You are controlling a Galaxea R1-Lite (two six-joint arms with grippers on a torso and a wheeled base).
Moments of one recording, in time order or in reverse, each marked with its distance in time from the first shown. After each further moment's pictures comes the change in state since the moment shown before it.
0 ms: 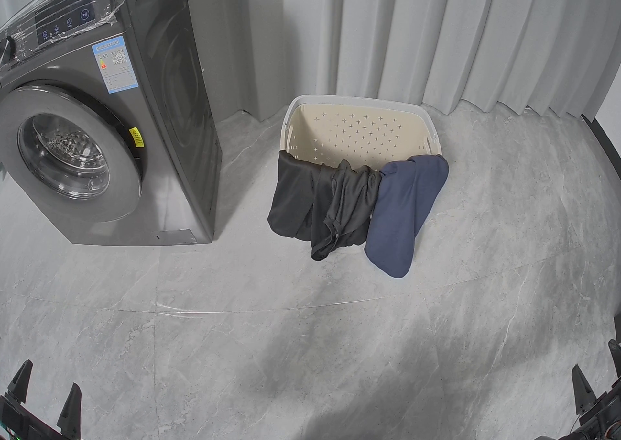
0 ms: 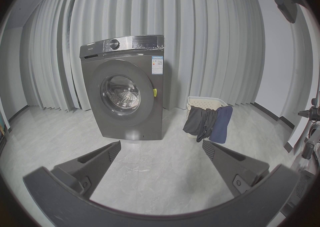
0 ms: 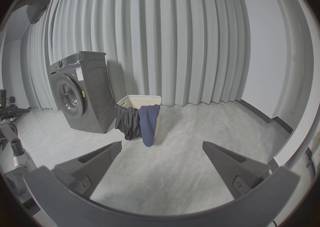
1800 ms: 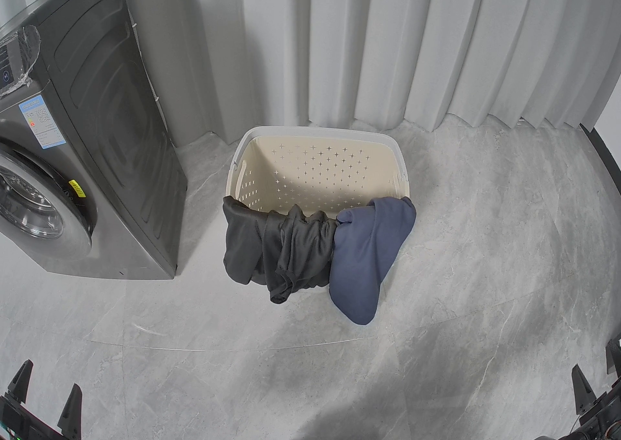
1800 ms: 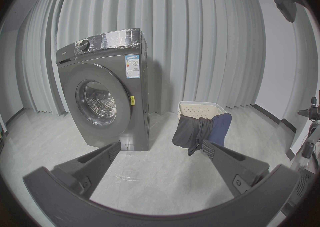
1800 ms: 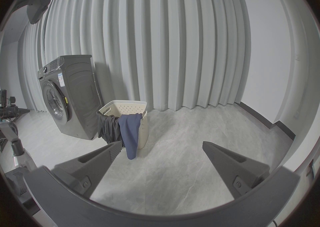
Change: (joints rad) left arm 0.000 0.000 0.000 0.000 -0.005 0.006; right arm 0.001 0.000 0.000 0.000 0.000 0.000
